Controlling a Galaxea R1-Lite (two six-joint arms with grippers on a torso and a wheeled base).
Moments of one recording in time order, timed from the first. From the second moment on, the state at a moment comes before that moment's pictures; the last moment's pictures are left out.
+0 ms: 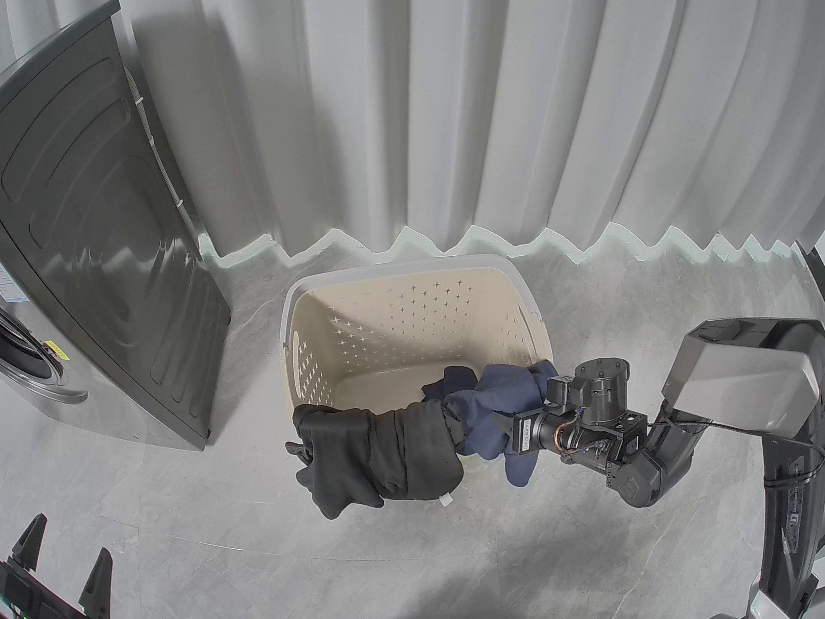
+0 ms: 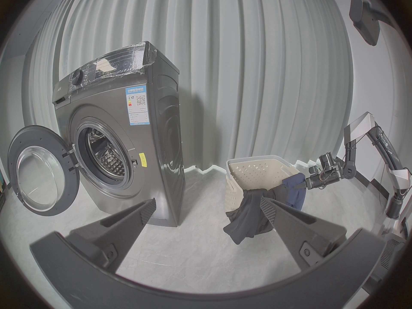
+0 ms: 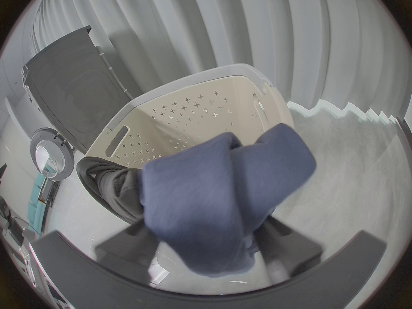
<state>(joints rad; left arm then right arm) 0.00 0.02 -0.02 0.00 -0.01 -0.01 0.46 2.34 -0.78 -1.14 0.01 0.17</state>
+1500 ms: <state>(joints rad) 0.00 0.02 -0.02 0.00 -0.01 -0.02 0.63 1.81 -0.35 -1.35 -0.03 0.18</state>
